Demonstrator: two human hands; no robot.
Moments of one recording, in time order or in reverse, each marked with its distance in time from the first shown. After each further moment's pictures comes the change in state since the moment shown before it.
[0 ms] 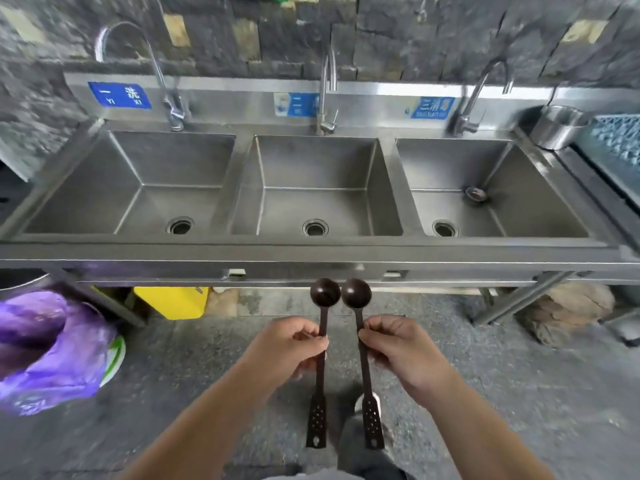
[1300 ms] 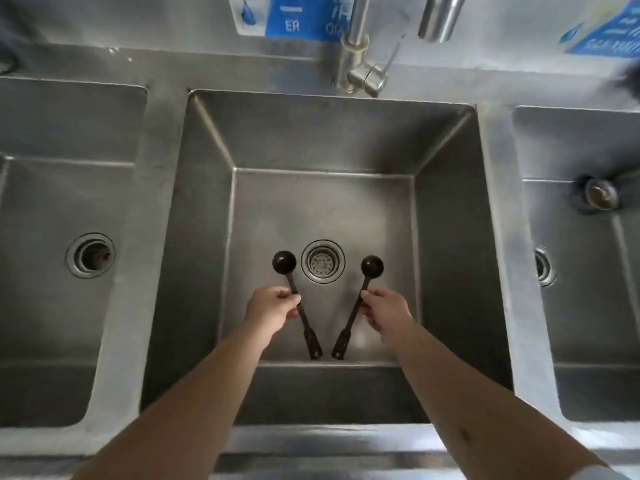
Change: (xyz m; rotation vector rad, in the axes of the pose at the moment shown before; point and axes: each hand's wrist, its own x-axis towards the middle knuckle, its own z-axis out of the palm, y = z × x) left_hand 0.585 -0.075 -0.134 -0.070 0.248 -0.531; right_hand 0.589 0.042 -0.065 0.078 0.401 0.641
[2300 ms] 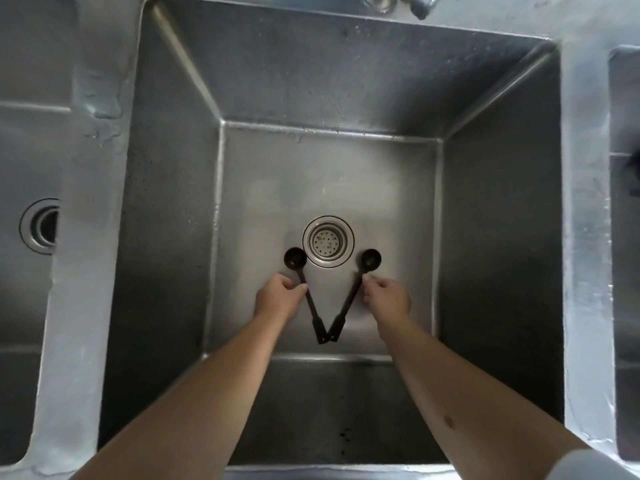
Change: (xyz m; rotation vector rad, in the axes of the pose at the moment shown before) left_hand 0.074 -0.046 0.039 0.308 0.092 -0.121; right_hand 0.091 0.052 0.029 -0.276 0.197 -0.001
